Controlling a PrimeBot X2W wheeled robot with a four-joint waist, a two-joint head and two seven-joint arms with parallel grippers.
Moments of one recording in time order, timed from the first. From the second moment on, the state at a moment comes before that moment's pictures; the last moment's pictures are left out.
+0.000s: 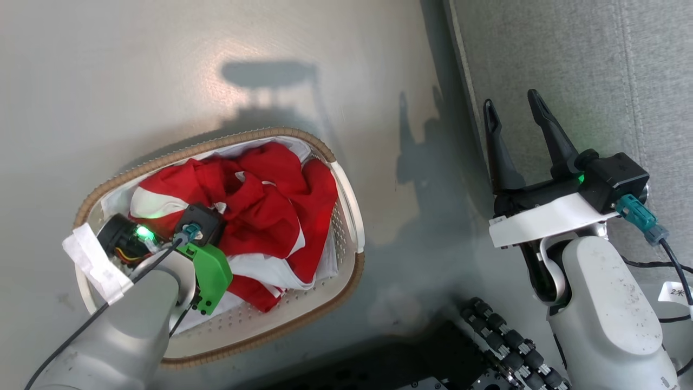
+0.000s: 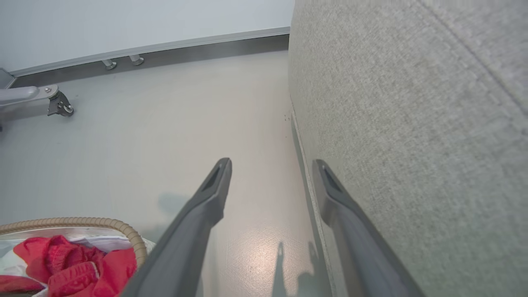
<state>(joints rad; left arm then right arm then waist) -0.78 0.29 -1.04 1.06 -0.52 -0.13 -0.26 -0.43 -0.05 0.13 0.15 0.24 0.13 -0.26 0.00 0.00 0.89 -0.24</state>
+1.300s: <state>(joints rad) -0.46 0.17 -0.71 0.55 -0.49 -0.13 -0.26 -0.21 -0.05 0.06 0.32 0.17 0.13 -0.26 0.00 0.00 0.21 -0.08</state>
